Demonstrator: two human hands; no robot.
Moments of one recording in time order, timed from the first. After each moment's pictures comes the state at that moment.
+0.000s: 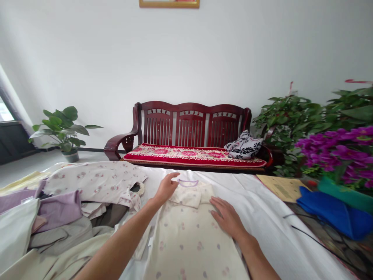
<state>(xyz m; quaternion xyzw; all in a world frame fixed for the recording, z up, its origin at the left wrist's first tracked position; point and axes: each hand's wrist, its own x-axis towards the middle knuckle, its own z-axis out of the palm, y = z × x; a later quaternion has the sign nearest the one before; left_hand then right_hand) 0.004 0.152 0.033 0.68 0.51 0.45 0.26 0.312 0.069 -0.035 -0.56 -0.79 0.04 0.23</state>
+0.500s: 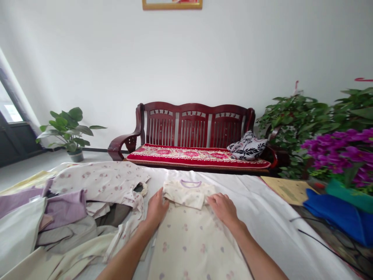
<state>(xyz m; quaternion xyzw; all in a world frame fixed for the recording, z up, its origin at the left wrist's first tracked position) -0.038 0.106 -0.027 0.68 0.65 0.32 0.13 0.260 0.089 0.015 -0.68 -0.71 0.02 0.18</state>
